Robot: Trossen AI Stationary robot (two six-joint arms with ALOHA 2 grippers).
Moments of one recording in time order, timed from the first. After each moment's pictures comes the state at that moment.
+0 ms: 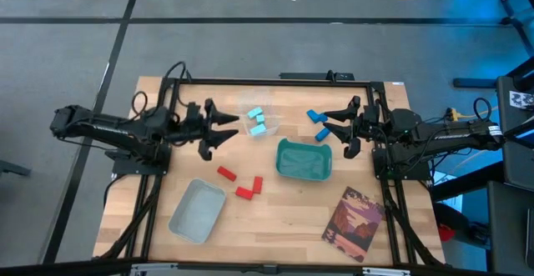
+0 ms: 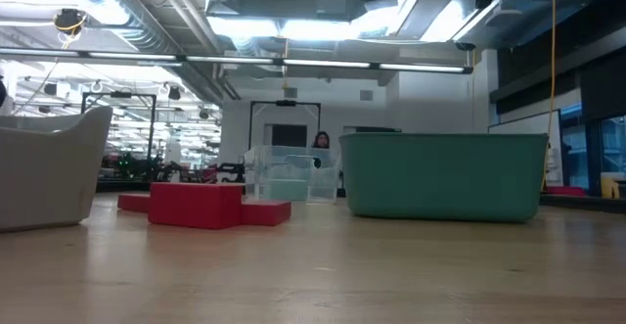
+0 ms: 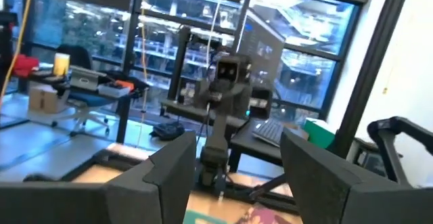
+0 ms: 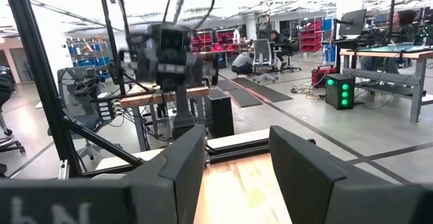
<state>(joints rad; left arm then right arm) -0.06 0.89 0.62 0.54 -0.18 -0.22 0.05 0.70 0.57 0.28 0.24 0.10</state>
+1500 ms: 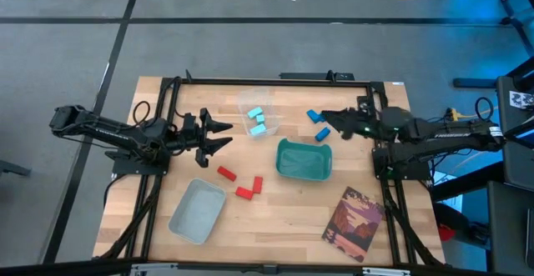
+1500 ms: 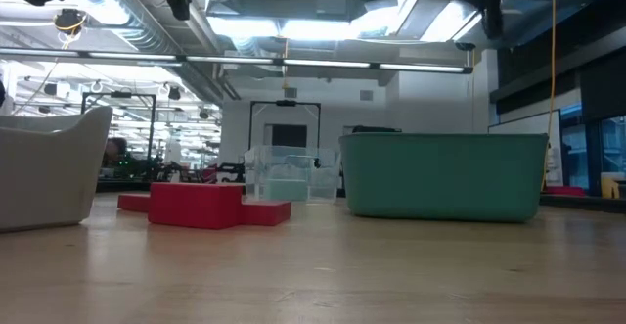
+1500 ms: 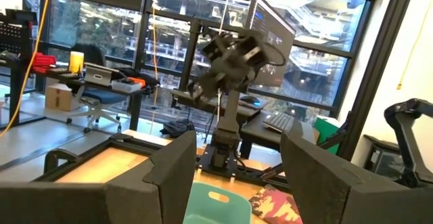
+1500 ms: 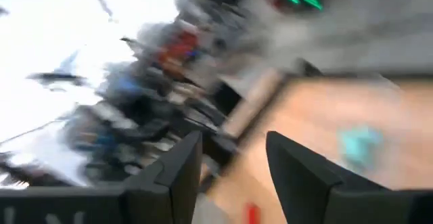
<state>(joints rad) -0.13 0.82 0.39 0.70 -0.28 -0.18 0.02 0.75 0.63 0.06 0.36 0.87</state>
